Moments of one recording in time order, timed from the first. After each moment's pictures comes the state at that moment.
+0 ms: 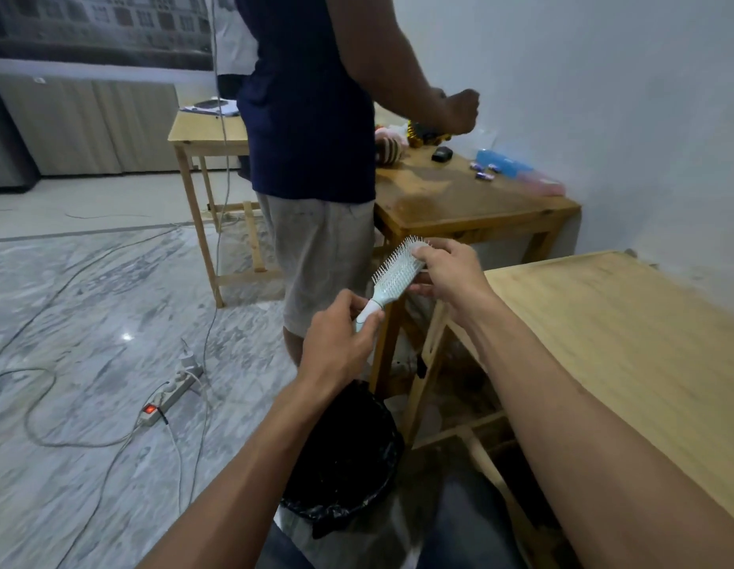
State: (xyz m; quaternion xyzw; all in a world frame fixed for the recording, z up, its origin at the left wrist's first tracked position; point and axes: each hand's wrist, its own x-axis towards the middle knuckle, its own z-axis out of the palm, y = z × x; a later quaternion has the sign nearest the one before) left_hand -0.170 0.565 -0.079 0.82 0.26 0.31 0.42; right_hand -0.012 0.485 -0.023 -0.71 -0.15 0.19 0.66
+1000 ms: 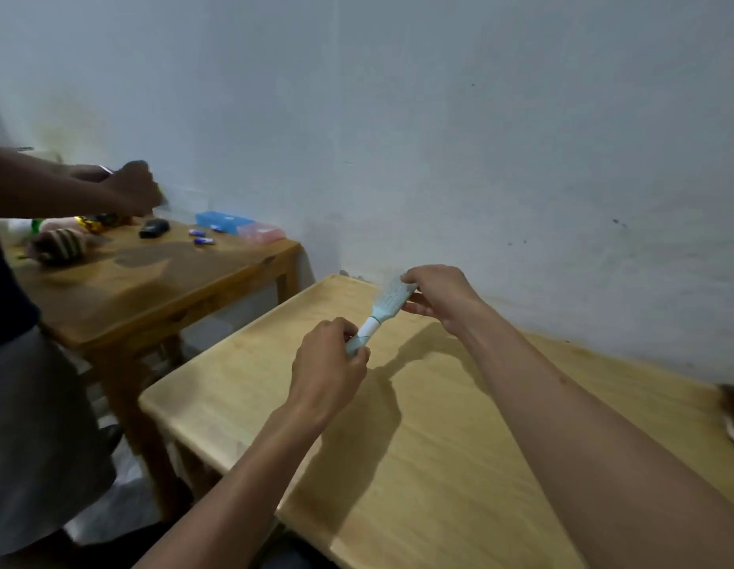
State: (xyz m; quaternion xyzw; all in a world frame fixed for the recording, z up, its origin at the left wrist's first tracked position) left_hand 0.017 0.318 -0.022 0.91 -0.02 0.20 0.37; right_hand 0.098 0.152 0.038 -0.70 0.08 -0.02 0.71
